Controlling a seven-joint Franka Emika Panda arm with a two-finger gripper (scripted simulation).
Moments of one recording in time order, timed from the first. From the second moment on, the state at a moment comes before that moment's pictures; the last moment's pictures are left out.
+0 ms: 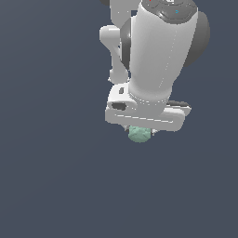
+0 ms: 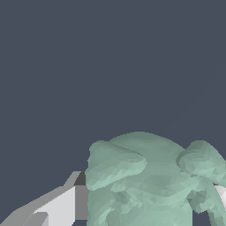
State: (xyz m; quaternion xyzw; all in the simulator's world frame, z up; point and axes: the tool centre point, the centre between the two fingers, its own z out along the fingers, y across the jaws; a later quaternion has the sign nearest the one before) arm 0.095 0.063 0.289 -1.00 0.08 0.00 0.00
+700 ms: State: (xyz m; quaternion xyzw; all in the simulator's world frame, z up) arm 0.106 0.074 0.394 -1.00 0.08 0.00 0.00
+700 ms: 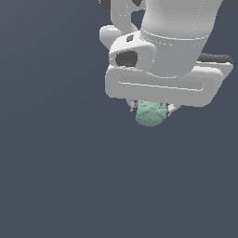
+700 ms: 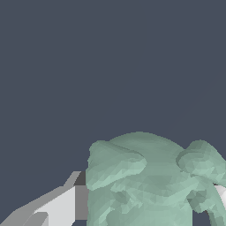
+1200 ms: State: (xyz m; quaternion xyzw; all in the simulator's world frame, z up) arm 0.111 0.077 0.427 -1.00 0.08 0.00 0.00
